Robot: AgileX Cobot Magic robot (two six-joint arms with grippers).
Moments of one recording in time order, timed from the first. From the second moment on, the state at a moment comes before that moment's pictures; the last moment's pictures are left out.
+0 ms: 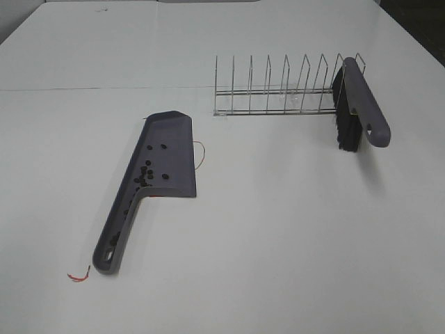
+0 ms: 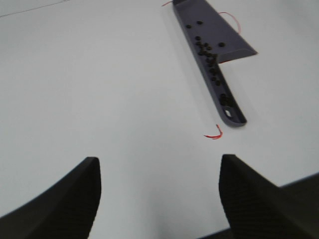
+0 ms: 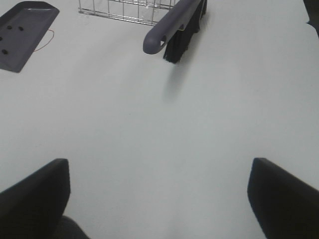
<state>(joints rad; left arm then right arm) -0.24 0.17 -0.50 -0.02 1.07 0.04 0.05 0.11 -0.51 0.05 1.07 -0.12</state>
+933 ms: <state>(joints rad) -0.08 0.00 -0.50 -0.02 1.06 0.04 -0.01 -0.01 -0.51 0.06 1.07 -0.12</state>
